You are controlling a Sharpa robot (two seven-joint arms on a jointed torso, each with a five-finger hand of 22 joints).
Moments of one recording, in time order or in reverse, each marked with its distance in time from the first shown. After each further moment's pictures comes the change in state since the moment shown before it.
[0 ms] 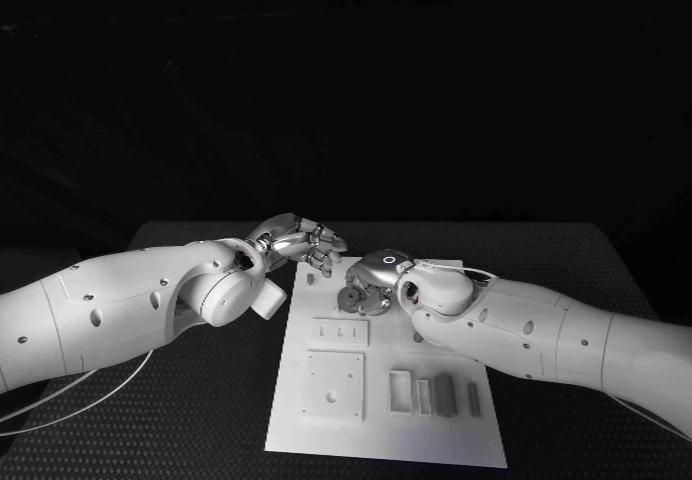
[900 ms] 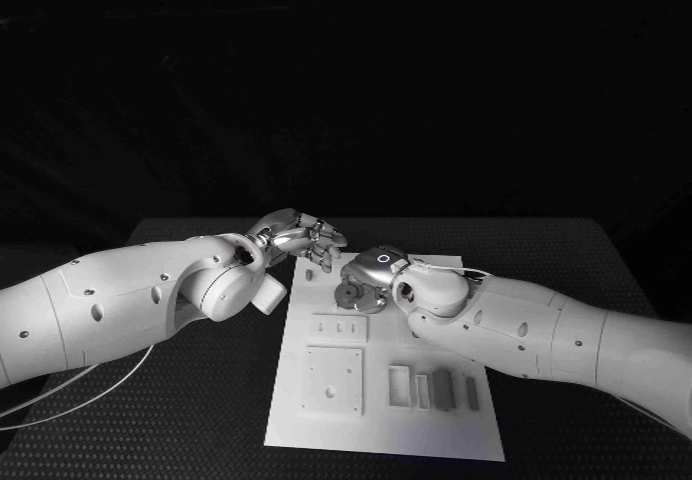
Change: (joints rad) left arm 0.000 0.006 0.000 -0.008 -0.001 0.001 -0.001; left_hand 0.000 0.000 0.000 0.000 0.000 0.000 0.000 0.000 0.001 0.000 0.000 0.000 0.002 0.000 0.000 0.000 0.002 0.008 0.000 0.000 0.000 0.001; right arm -0.004 0.010 -0.012 0.004 -0.067 -0.030 -0.004; right_hand 0.067 0.014 0.008 -0.104 0.000 0.000 0.000 0.030 0.025 -0.001 0.000 0.011 -0.019 0.003 -0.014 0.004 -0.011 0.000 -0.006 -0.001 0.004 0.000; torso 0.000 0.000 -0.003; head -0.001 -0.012
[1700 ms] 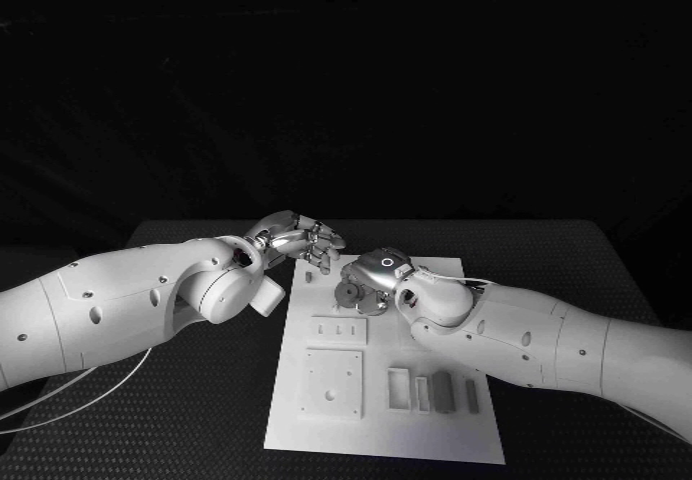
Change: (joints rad) left arm 0.000 -0.001 0.000 -0.003 0.000 0.000 0.001; left_hand 0.000 0.000 0.000 0.000 0.000 0.000 0.000 0.000 0.002 0.000 0.000 -0.004 0.002 0.000 0.000 0.000 0.002 -0.006 0.000 0.000 -0.004 0.001; right arm -0.013 -0.021 -0.008 0.026 -0.015 -0.112 -0.035; right_hand -0.004 0.057 0.000 -0.009 -0.003 0.000 0.000 0.018 0.021 -0.005 0.002 0.000 -0.012 0.015 -0.014 0.007 -0.004 0.000 0.012 -0.004 0.008 0.000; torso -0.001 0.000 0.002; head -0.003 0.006
